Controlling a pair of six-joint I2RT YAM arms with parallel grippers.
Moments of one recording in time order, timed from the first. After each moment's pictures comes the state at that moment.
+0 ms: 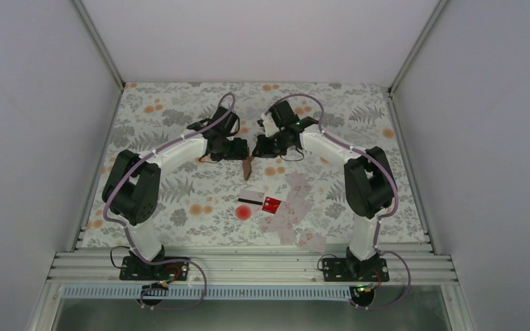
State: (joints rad) left arm -0.53 1.79 1.29 -0.60 0.11 -0.51; right arm 0.56 1.91 1.46 -0.60 -0.47 0.40
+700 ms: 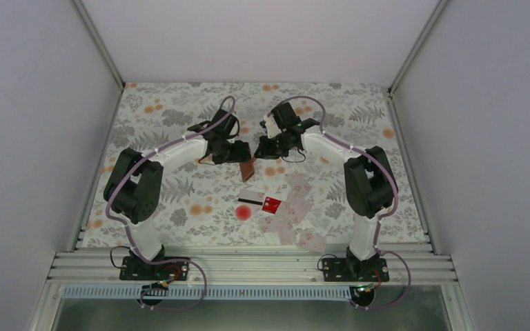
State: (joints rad) left arm -0.52 1.81 1.26 -0.55 0.21 -0.50; right arm 0.55 1.91 1.43 -0.58 -0.47 0.41
